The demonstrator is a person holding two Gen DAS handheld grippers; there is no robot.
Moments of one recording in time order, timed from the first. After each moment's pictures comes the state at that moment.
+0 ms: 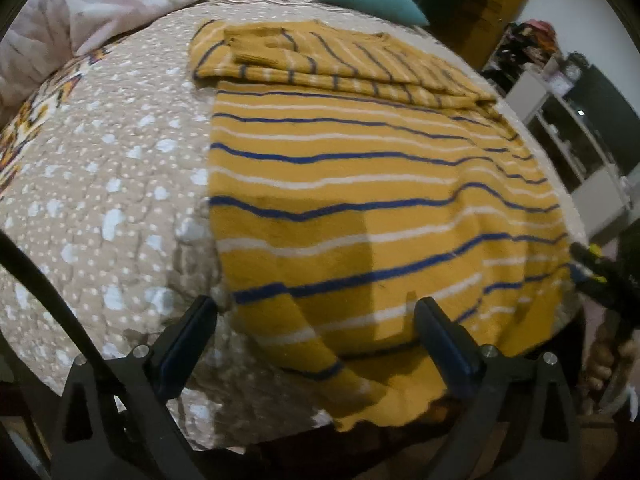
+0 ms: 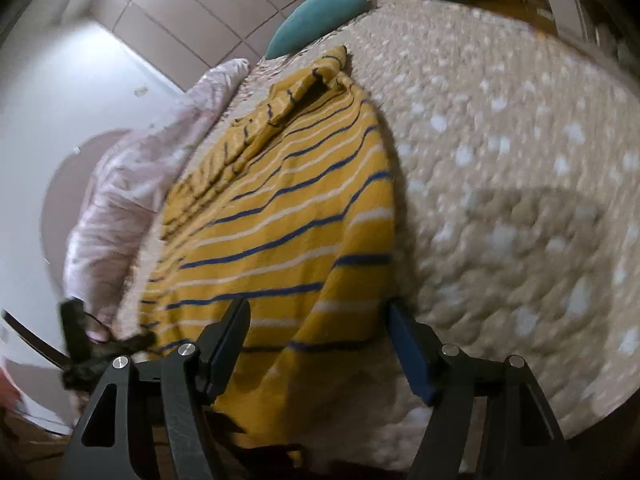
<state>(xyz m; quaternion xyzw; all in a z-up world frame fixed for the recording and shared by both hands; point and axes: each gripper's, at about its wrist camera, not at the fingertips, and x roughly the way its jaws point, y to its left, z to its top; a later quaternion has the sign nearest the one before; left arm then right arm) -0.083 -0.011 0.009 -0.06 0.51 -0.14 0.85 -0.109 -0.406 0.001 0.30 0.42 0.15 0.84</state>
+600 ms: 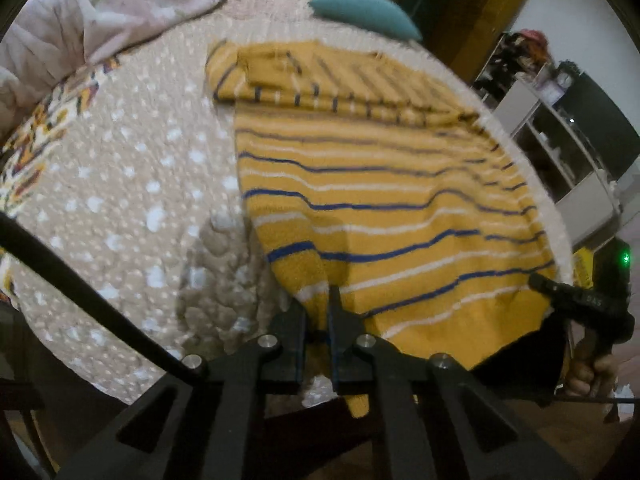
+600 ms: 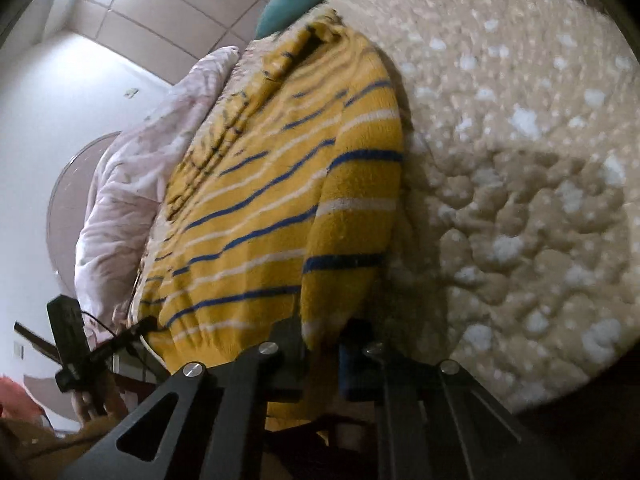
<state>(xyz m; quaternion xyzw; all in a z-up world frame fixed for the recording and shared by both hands) -0.110 0.006 0.044 -0.06 0.49 -0.14 0.86 -0.128 -0.367 -0.012 0.31 0.45 0.15 0.82</state>
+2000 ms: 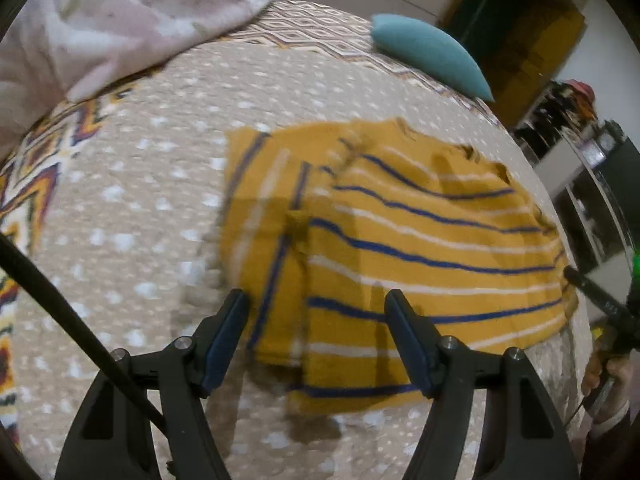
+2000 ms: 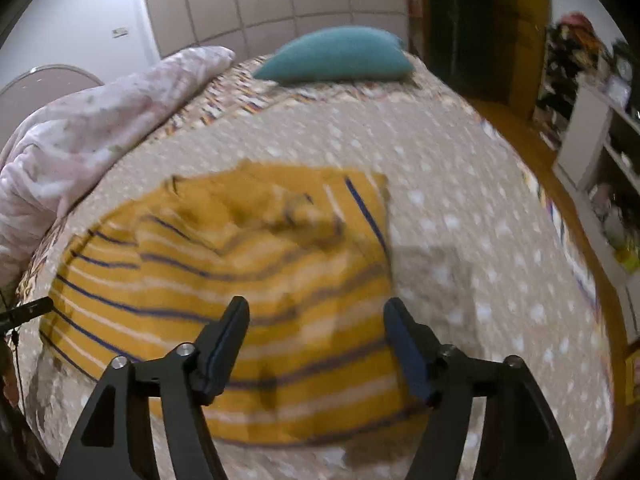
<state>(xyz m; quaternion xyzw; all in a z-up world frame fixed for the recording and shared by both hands) 0.125 0.030 0.050 -0.11 0.49 -0.08 0.86 0.139 -0.352 0.066 0.06 0.42 0.04 0.90</state>
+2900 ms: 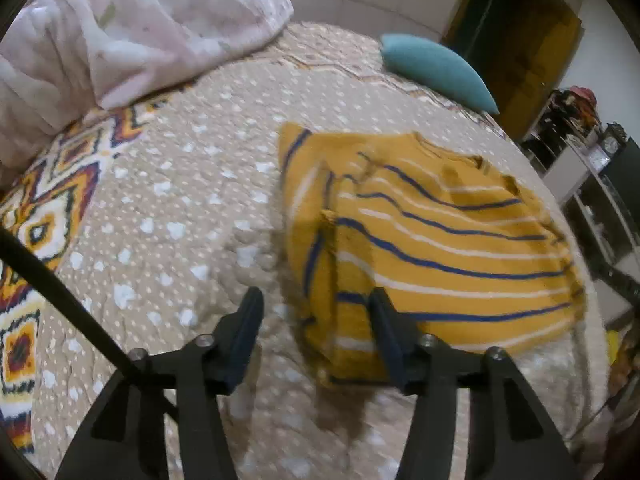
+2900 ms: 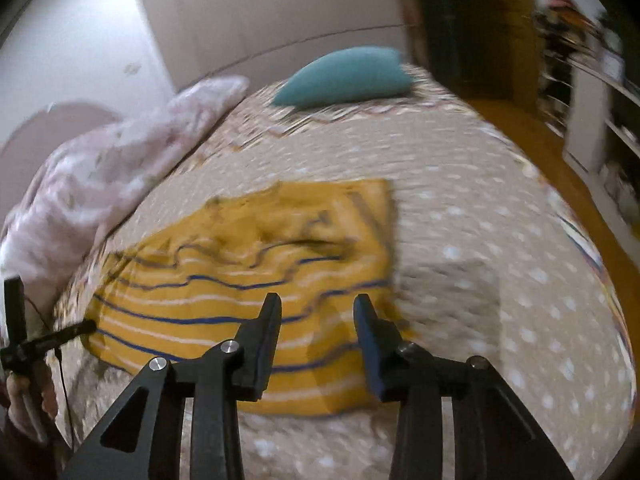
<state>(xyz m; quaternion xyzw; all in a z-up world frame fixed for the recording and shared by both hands) 0.093 0.062 0.054 -0.10 0.44 -0.05 0.89 0.088 -0.339 0.091 0.09 0.39 0.08 0.91</state>
